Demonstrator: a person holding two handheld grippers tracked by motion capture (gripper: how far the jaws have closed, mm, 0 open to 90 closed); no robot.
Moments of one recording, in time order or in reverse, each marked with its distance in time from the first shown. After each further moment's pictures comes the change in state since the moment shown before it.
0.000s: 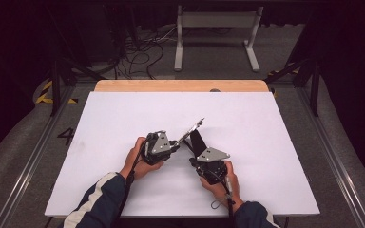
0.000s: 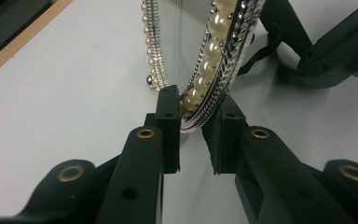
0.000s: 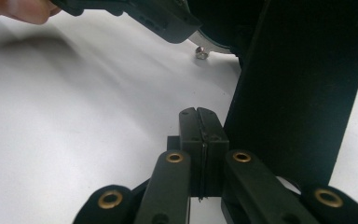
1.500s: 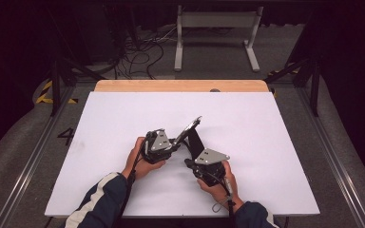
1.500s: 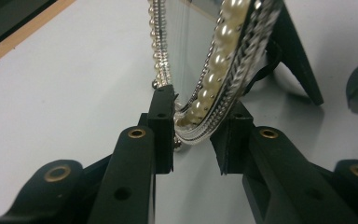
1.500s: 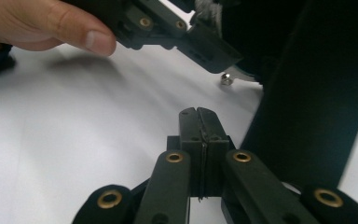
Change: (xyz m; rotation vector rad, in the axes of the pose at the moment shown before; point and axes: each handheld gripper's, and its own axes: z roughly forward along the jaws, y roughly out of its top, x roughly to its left) left arm 0.002 -0.002 0.006 -0.007 0.015 -0.053; right arm 0.011 0.008 -0.003 -0.057 0.071 -0.046
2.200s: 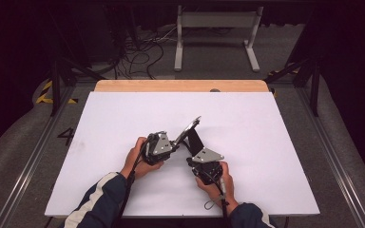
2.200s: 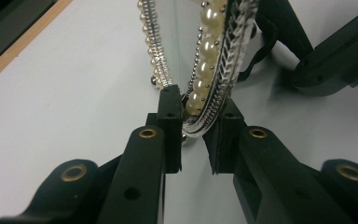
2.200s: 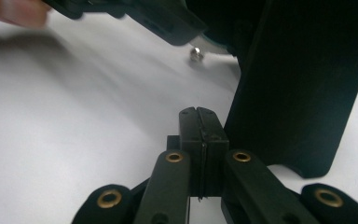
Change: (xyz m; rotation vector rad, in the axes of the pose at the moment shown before) left arm -0.006 0.002 -0.003 0.039 0.022 0.105; right arm -0.001 -0.008 0.015 0.066 -0.123 0.051
